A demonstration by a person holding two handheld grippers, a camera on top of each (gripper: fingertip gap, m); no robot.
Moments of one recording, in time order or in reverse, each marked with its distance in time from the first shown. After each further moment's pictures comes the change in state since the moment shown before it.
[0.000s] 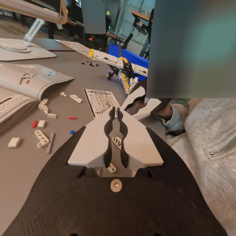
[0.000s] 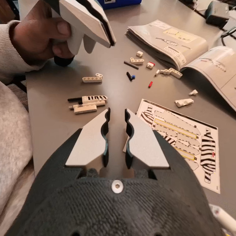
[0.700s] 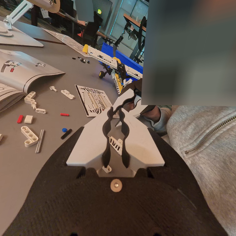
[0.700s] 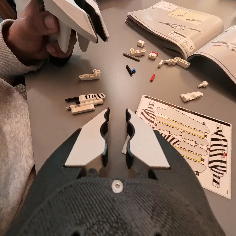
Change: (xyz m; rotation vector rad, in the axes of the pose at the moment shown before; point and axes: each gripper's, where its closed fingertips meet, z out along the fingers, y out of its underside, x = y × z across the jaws) left arm 0.000 0.002 0.000 0.009 0.090 -0.123; right arm 0.003 0.007 0.008 -0.064 -0.049 0.075
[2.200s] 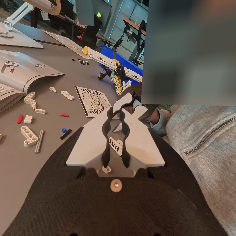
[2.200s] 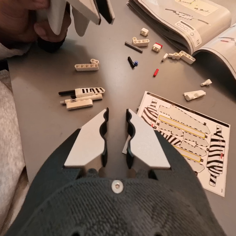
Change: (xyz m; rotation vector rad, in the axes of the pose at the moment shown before) left arm 0.001 -0.002 -0.001 0.016 0.007 -0.010; right arm 0.000 0.010 0.009 -0.084 0.043 -0.062
